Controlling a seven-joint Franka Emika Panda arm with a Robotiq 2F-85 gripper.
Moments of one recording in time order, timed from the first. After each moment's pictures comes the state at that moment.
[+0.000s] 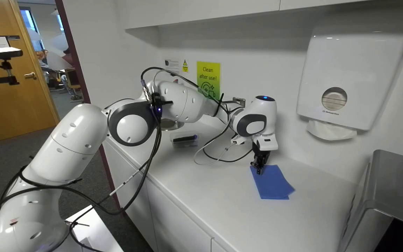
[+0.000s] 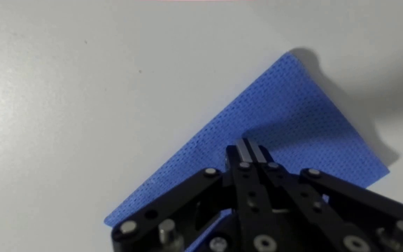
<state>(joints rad) -0.25 0.75 -0.21 -1.25 0.15 2.06 1.16</state>
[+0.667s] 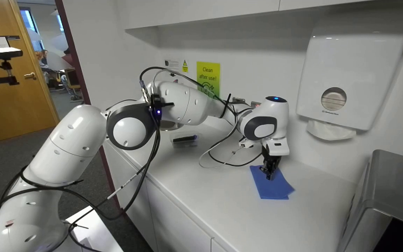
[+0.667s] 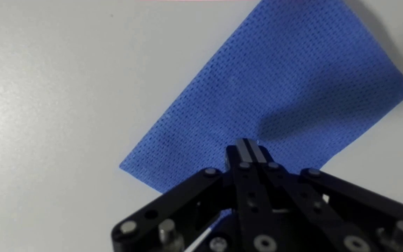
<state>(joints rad) -0.32 0.75 -0.22 -1.24 0.15 2.06 1.16</state>
